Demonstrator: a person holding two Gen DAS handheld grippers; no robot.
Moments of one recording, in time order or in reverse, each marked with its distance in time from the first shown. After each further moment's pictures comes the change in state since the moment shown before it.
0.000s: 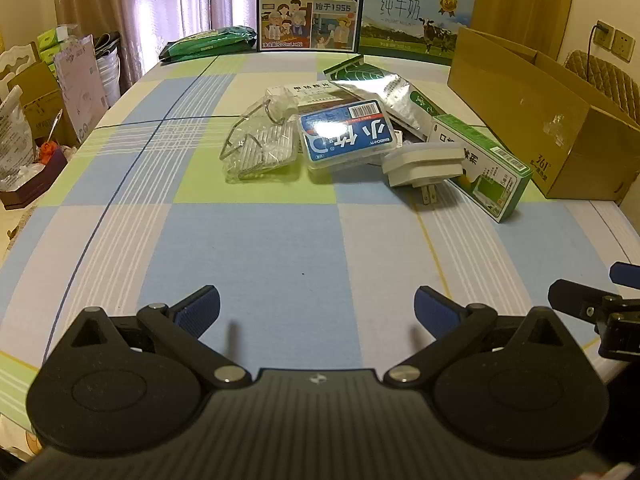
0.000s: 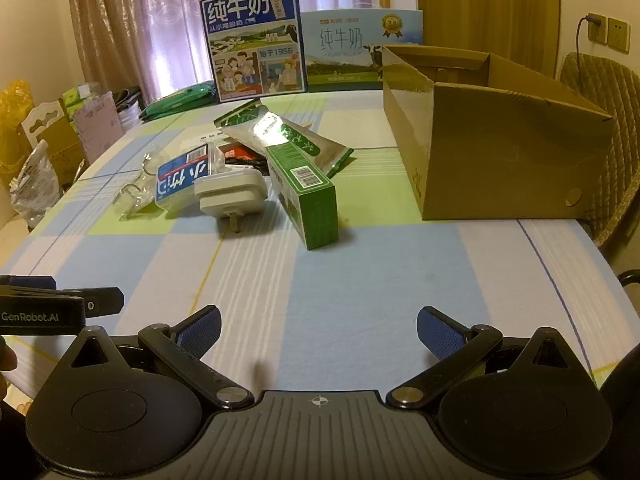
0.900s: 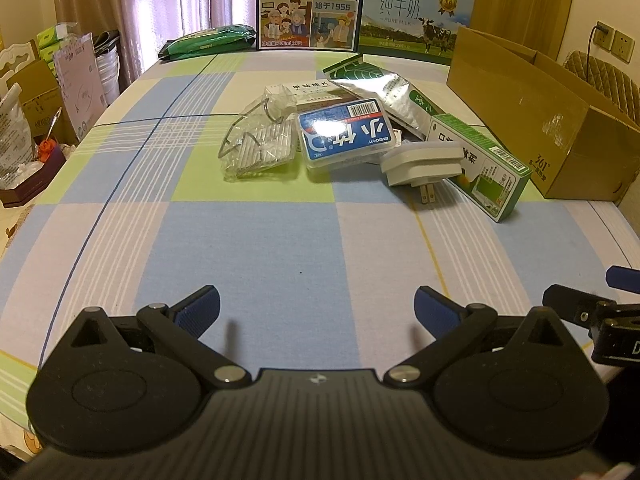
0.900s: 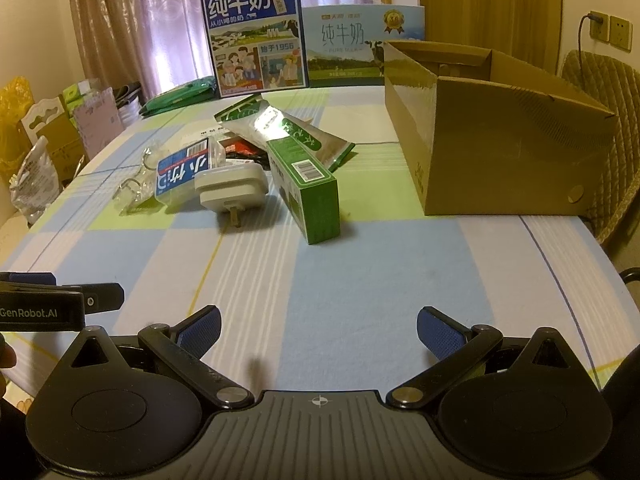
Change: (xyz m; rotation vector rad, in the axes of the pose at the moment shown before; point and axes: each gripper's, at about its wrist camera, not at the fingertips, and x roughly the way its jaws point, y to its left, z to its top) left arm 0.001 -0.001 -0.001 -0.004 0.001 0.001; right arm 0.002 0.000 -0.003 -0.008 0.009 0.011
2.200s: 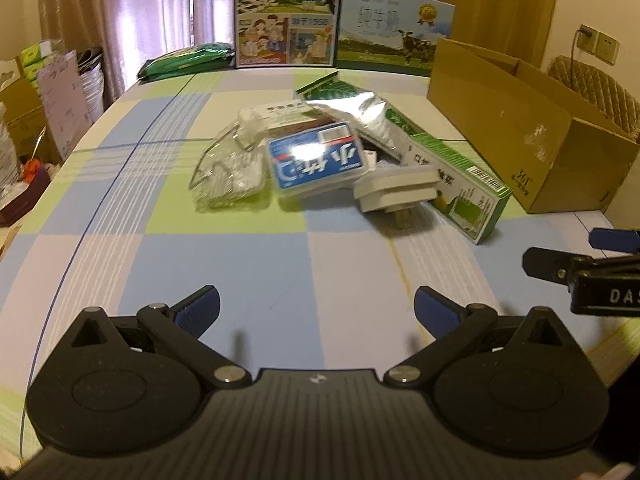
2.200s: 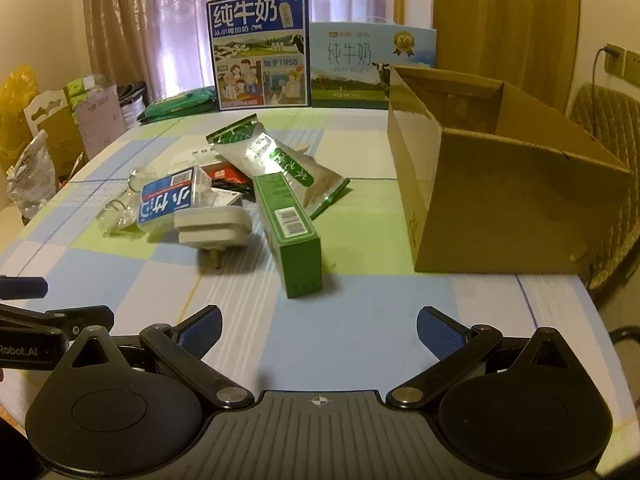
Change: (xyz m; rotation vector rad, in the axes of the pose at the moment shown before) left arm 0.005 -0.017 0.018 0.035 -0.043 -0.039; right arm 0.016 -0.014 0.042 -0.084 -0.018 0.000
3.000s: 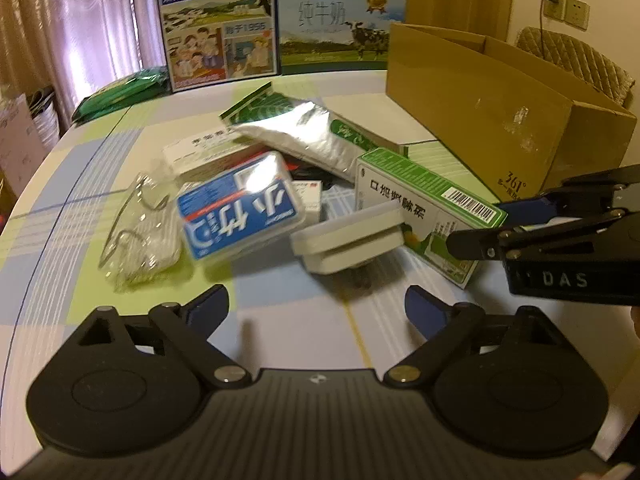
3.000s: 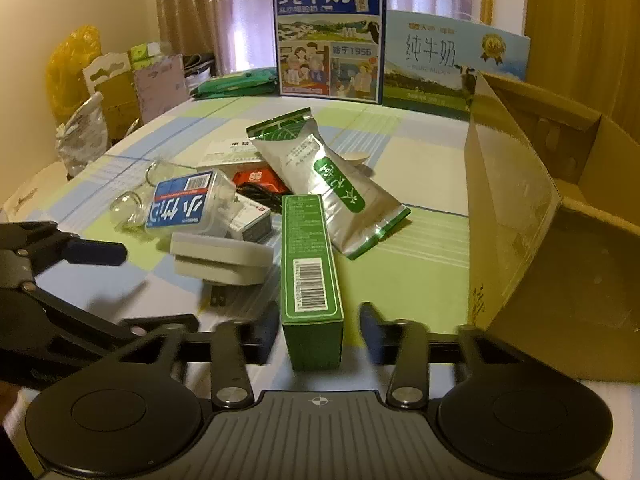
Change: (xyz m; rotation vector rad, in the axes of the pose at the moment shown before) left arm 0.067 -0.039 0.037 0.133 -0.016 -0.050; right arm 0.071 -0.013 0.043 -0.155 0.038 0.200
